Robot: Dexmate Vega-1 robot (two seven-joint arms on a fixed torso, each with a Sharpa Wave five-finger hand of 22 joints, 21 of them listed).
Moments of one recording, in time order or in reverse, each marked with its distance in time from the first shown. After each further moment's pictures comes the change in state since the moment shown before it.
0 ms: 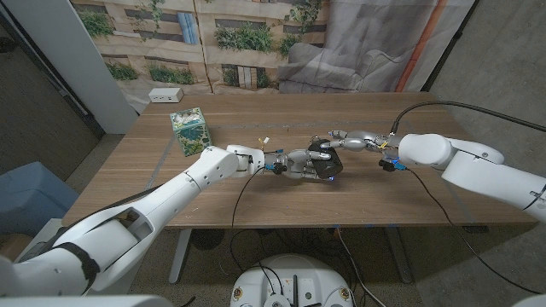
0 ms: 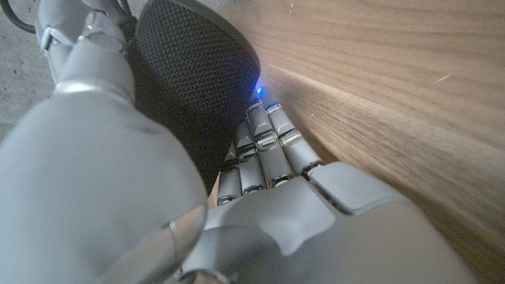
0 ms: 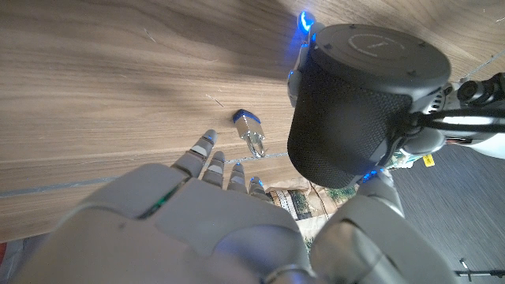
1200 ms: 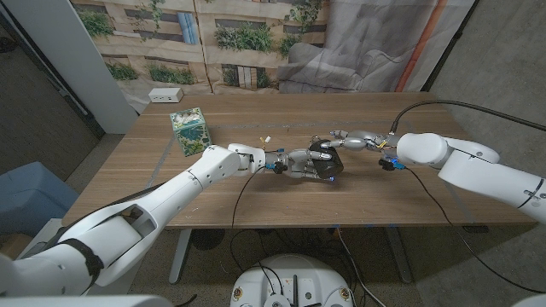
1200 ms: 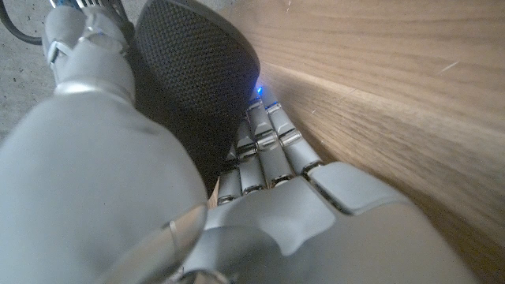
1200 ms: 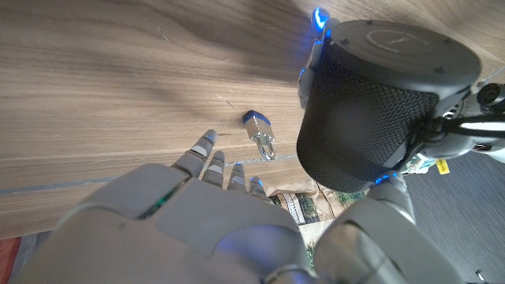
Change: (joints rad) left arm -0.020 -0.015 0.015 0.037 0.030 -0.022 -0.039; left_hand 0.000 0.000 0.000 0.000 -0.003 0.000 0.000 0.000 0.000 0.006 0.002 -0.010 0.000 0.006 0.004 -0.002 0.000 0.000 0.000 0.008 0.000; right arm 0.034 0.015 -0.035 0.009 -0.037 -0.043 0.008; right_hand -0.005 0.005 0.000 0.000 -0.001 -0.005 0.005 0.006 0.000 0.000 0.000 0.004 0.000 0.000 0.000 0.008 0.000 0.000 0.000 0.000 0.000
